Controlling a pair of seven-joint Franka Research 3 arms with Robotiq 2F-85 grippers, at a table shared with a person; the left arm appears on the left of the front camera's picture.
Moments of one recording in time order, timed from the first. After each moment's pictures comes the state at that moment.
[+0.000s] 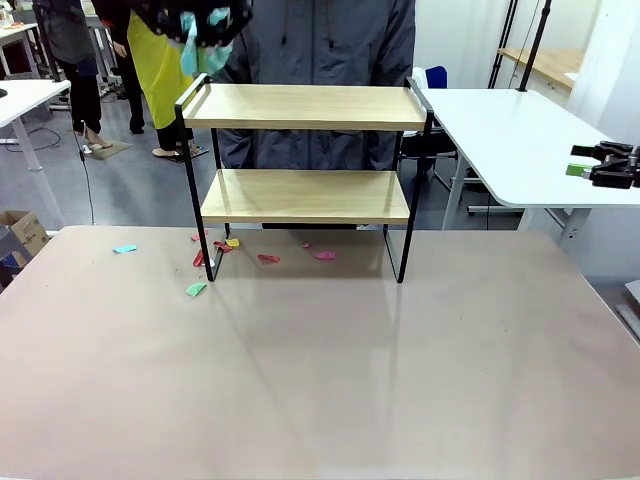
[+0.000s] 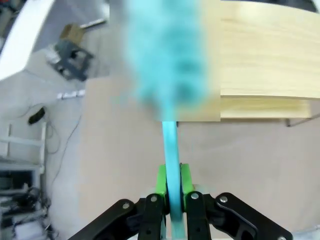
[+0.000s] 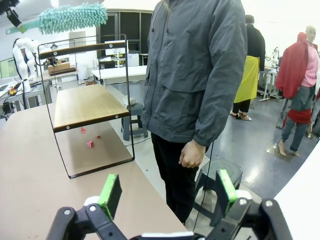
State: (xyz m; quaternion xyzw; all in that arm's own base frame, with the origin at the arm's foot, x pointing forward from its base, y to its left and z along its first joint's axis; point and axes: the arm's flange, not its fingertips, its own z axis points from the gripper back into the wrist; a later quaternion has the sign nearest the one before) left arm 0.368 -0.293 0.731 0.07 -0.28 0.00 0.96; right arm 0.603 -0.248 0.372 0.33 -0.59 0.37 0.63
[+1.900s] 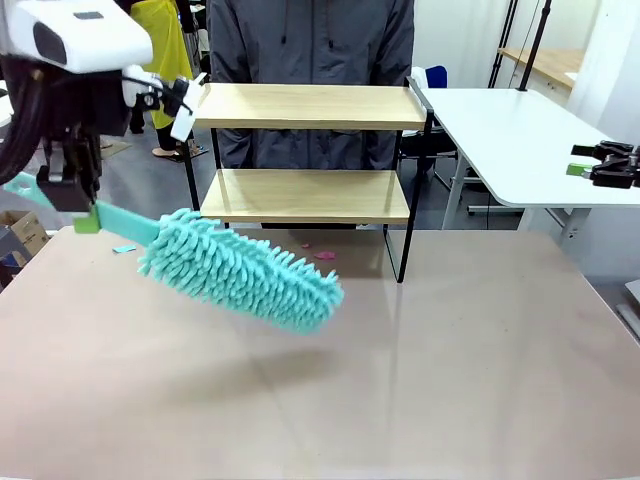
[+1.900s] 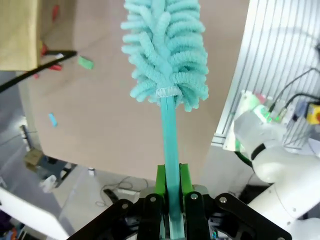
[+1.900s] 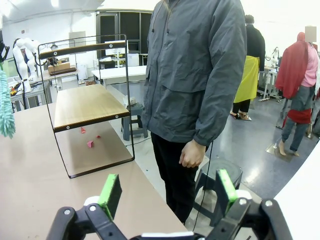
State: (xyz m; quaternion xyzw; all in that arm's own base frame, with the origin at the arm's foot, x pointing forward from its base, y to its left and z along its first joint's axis) left arm 0.295 -0.196 0.614 0.07 0.04 -0.63 0.77; right arm 0.603 -0.248 0.372 0.33 -0.59 0.37 0.63
